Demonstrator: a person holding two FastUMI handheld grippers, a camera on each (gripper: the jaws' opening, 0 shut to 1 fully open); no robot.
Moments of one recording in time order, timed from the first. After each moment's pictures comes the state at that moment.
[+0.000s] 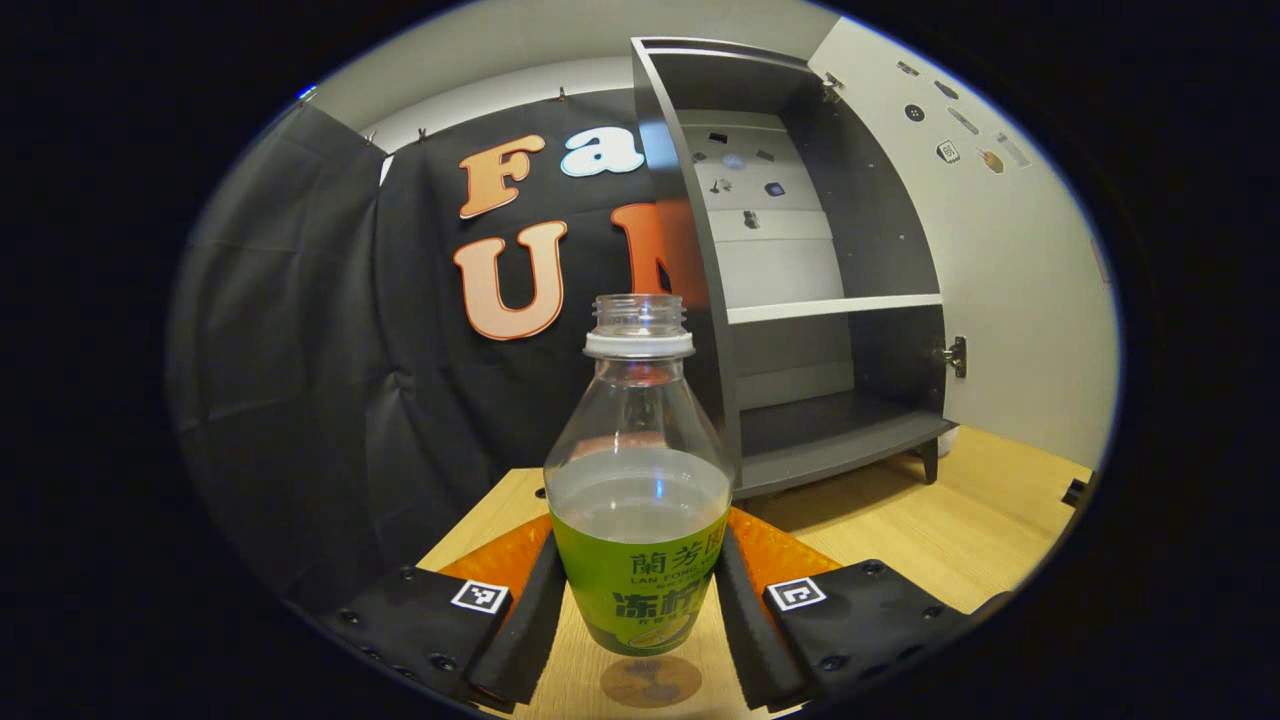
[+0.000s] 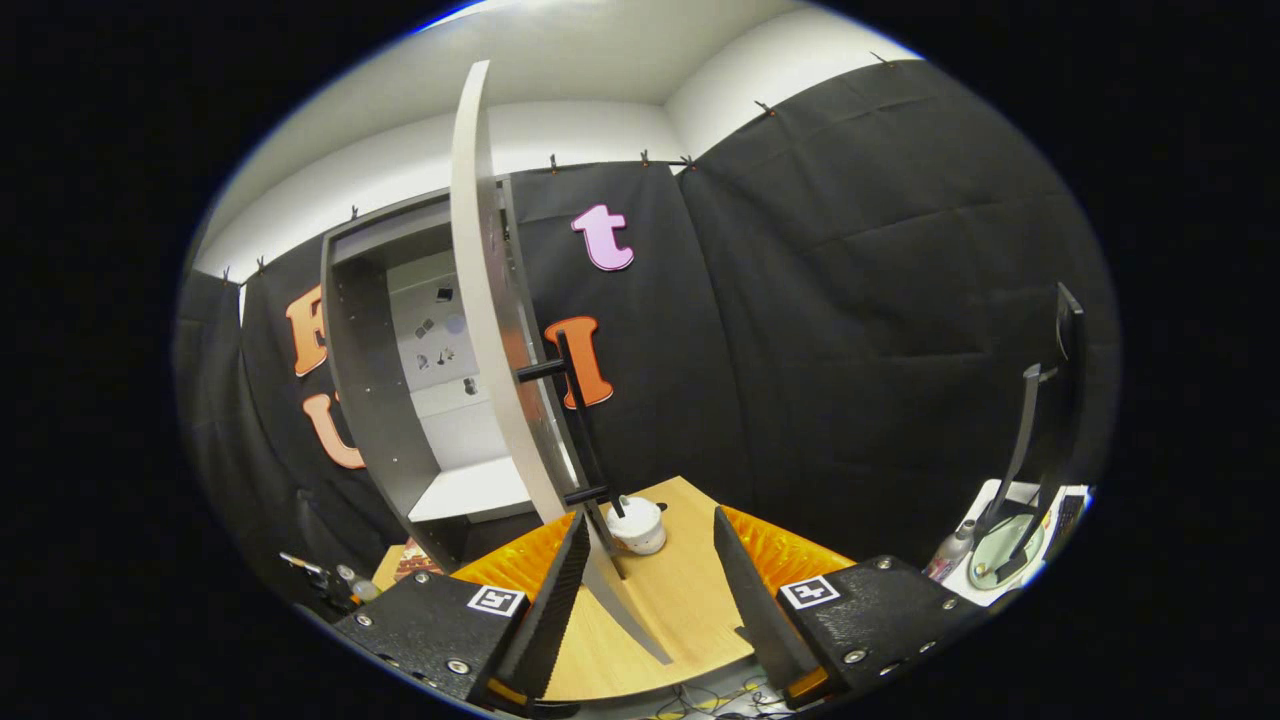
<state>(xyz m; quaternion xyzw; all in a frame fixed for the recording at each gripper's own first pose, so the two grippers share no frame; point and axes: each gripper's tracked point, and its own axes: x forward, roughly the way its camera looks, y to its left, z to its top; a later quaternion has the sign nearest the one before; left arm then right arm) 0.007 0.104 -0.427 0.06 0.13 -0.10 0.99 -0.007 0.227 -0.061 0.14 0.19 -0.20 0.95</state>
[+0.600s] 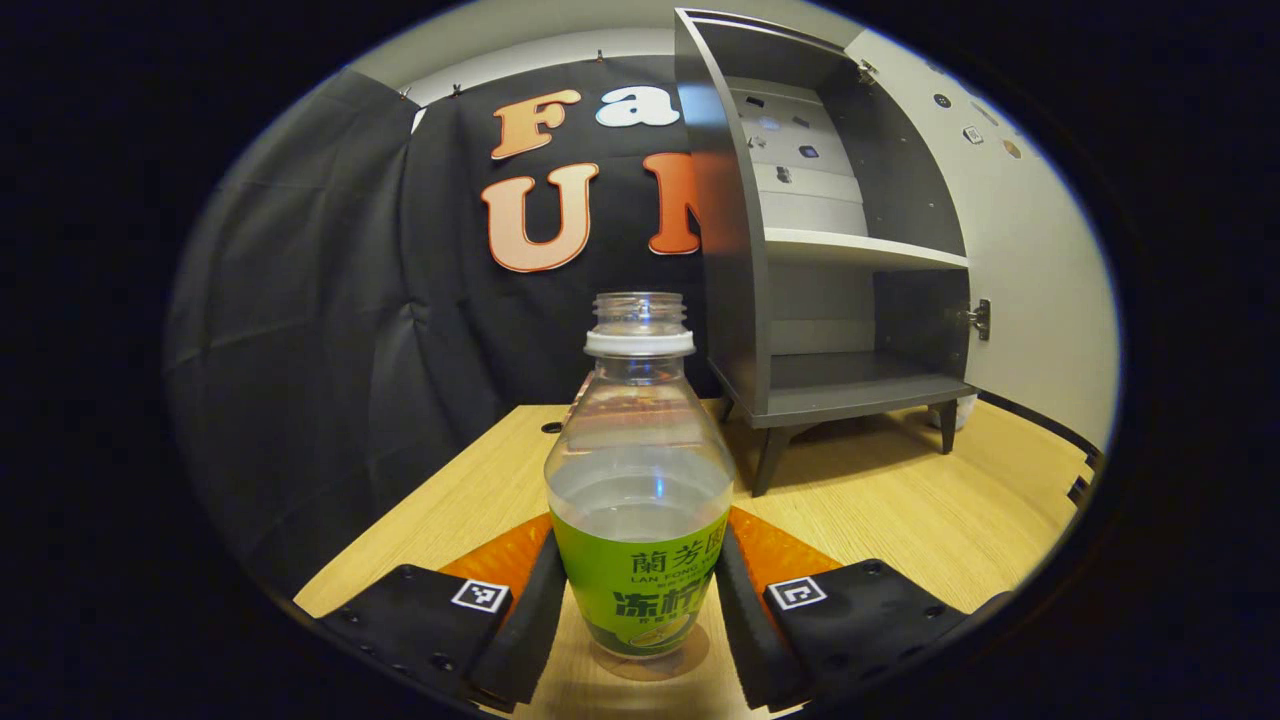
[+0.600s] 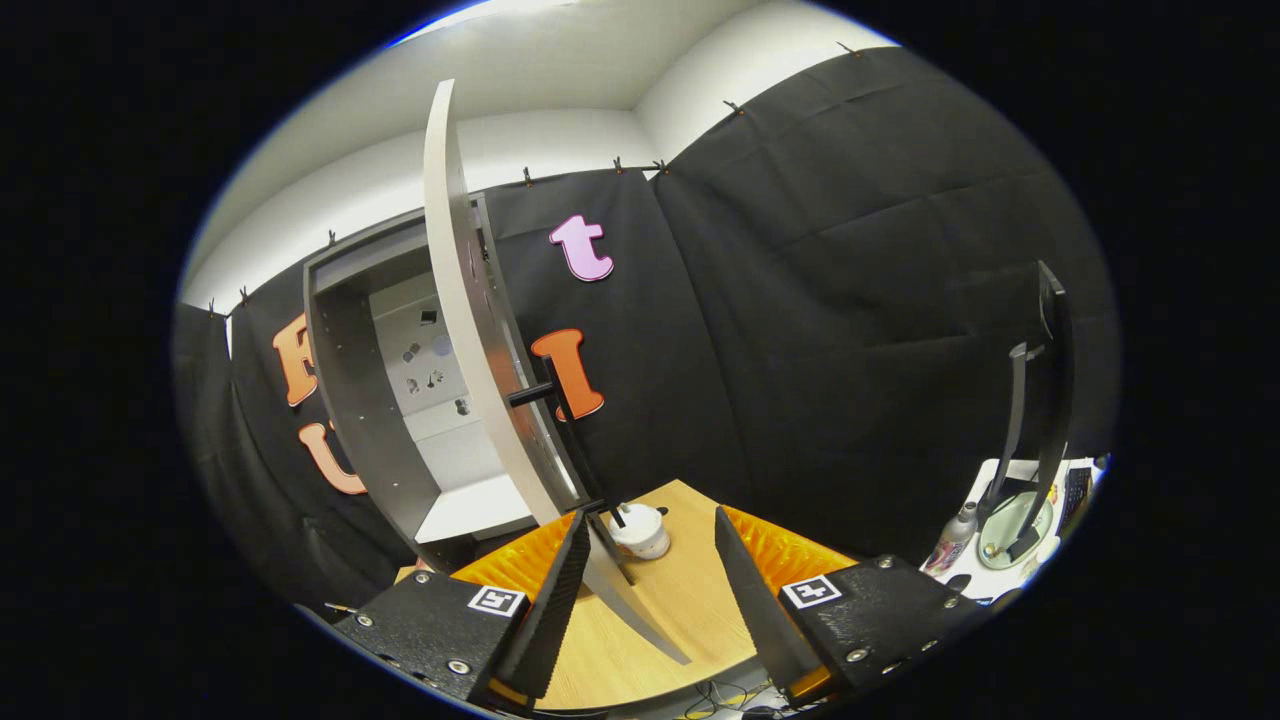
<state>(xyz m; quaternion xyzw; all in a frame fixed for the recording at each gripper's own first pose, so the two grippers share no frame) -0.007 0.118 -0.494 0.02 0.18 -0.08 0.98 -0.009 0.229 -0.052 0.16 0.18 -0.22 0.95</state>
